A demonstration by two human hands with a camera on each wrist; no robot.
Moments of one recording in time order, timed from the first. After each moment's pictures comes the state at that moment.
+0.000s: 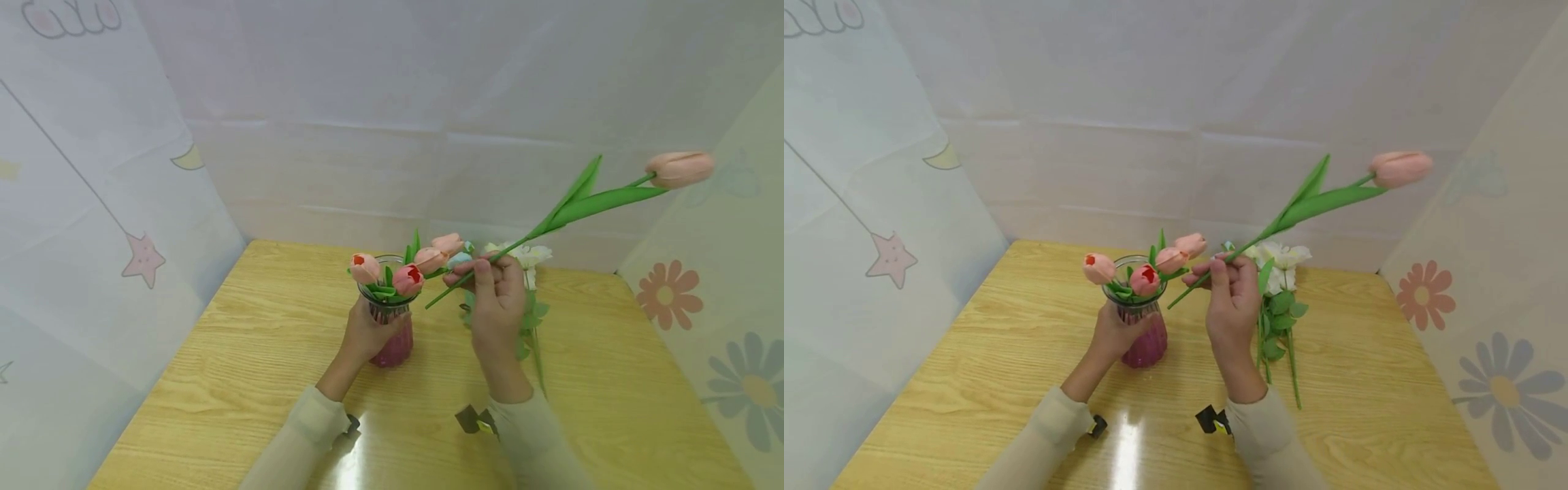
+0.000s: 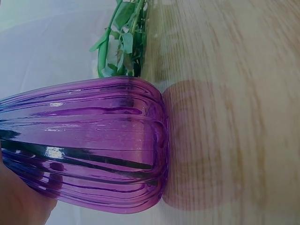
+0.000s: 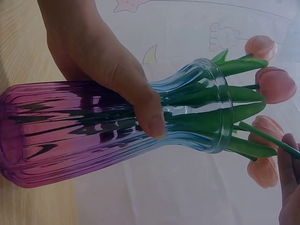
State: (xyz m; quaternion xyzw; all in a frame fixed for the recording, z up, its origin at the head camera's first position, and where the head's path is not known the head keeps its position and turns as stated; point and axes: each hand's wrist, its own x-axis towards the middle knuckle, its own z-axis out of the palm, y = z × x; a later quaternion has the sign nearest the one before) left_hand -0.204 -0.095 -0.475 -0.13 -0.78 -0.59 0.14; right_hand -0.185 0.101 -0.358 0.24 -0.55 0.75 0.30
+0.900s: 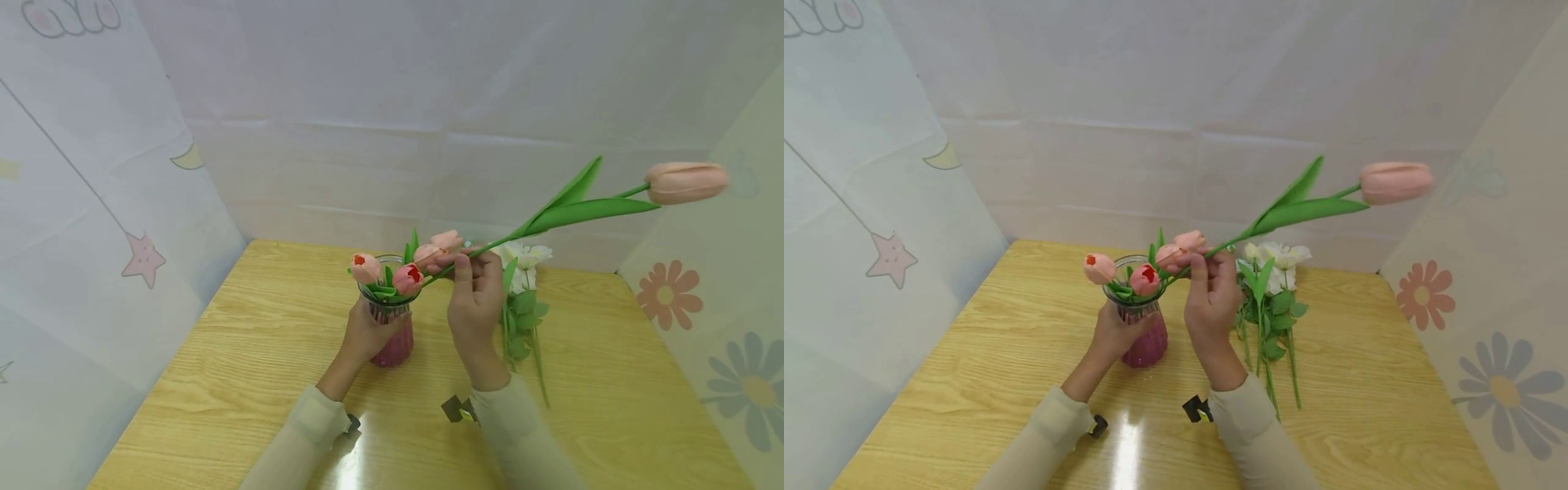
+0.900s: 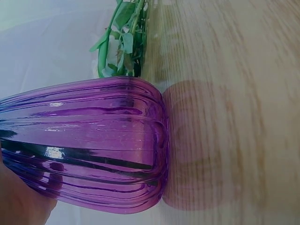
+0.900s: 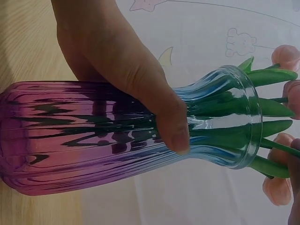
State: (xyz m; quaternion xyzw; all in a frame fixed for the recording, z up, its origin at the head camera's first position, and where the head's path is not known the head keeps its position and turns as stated) left_hand -0.205 -0.096 -0.475 -0.14 -0.78 -0.59 0.14; right_hand -0.197 0.073 -0.361 0.27 -0.55 0.71 0.36
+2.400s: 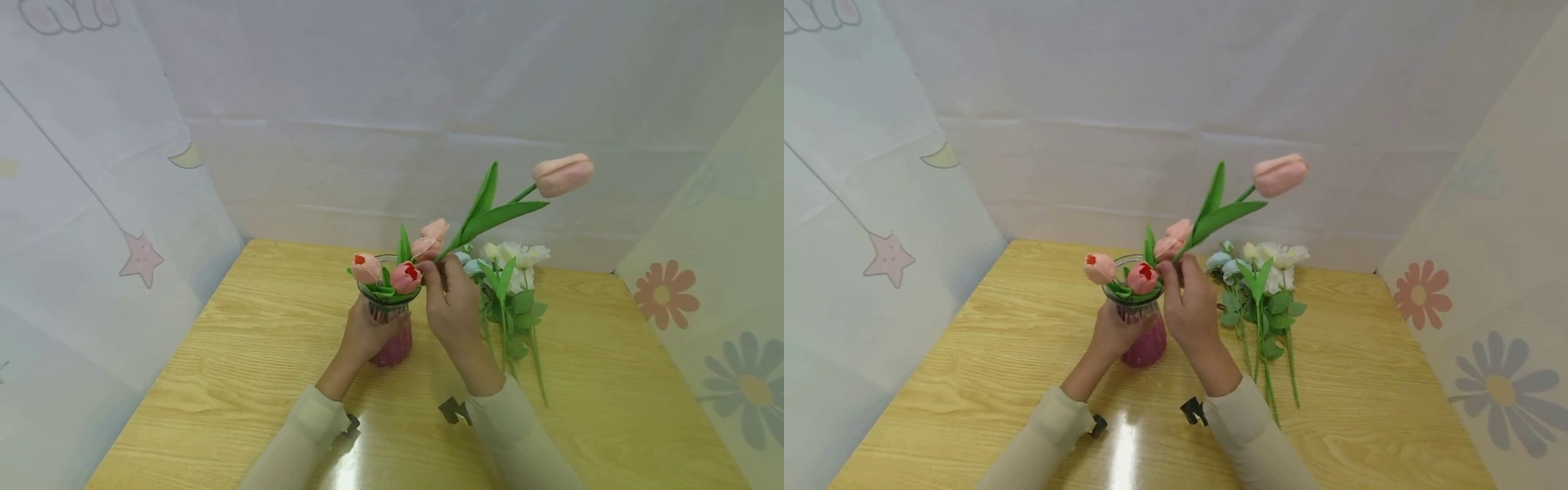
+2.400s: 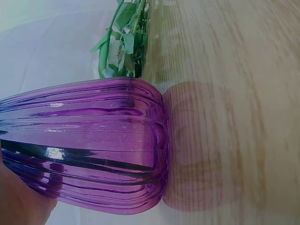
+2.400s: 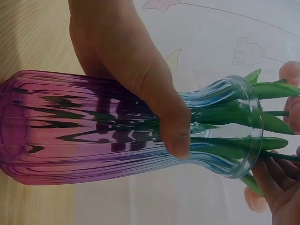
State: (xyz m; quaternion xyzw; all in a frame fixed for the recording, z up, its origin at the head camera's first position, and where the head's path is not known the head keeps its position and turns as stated) left_hand -0.204 -0.096 -0.475 -0.13 -0.78 -0.59 0.14; right_hand -0.193 0.066 -0.365 0.26 -0.74 0.51 0.35
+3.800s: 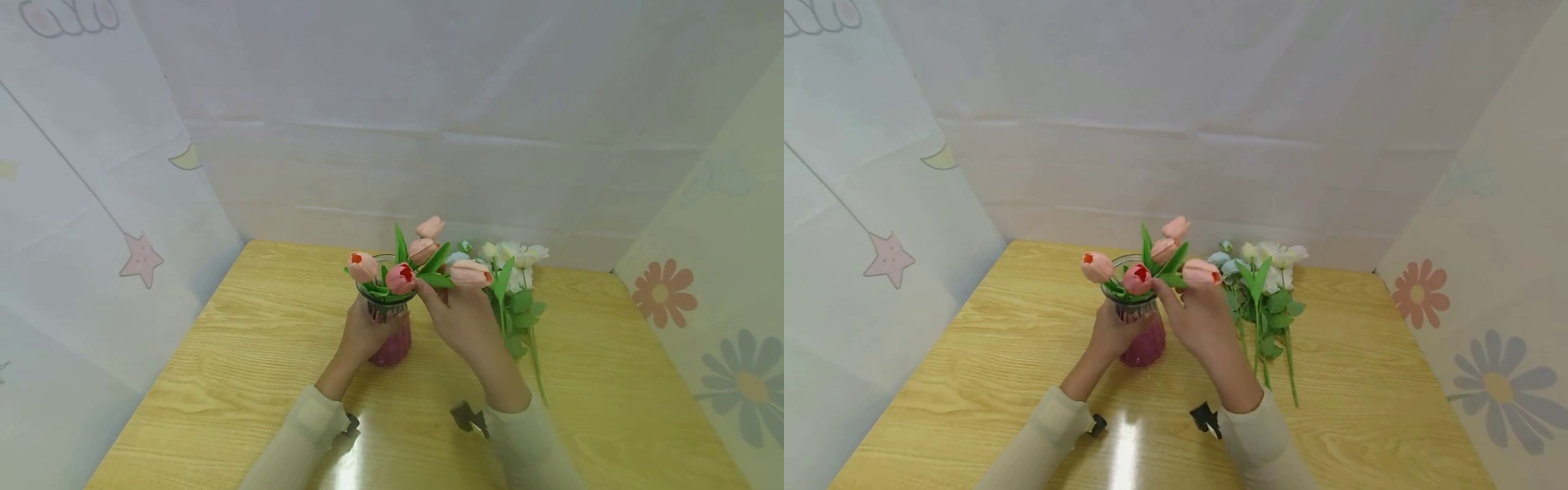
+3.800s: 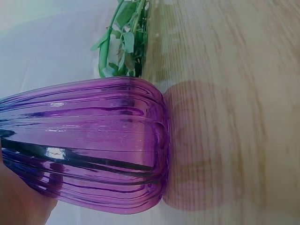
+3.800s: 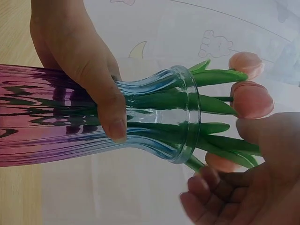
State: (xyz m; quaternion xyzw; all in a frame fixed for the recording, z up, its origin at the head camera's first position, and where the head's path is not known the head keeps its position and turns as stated) left_hand -0.203 -0.096 -0.475 -0.13 -0.77 -0.60 0.14; right_hand -0.169 0.088 -0.340 0.18 -0.90 0.37 0.16
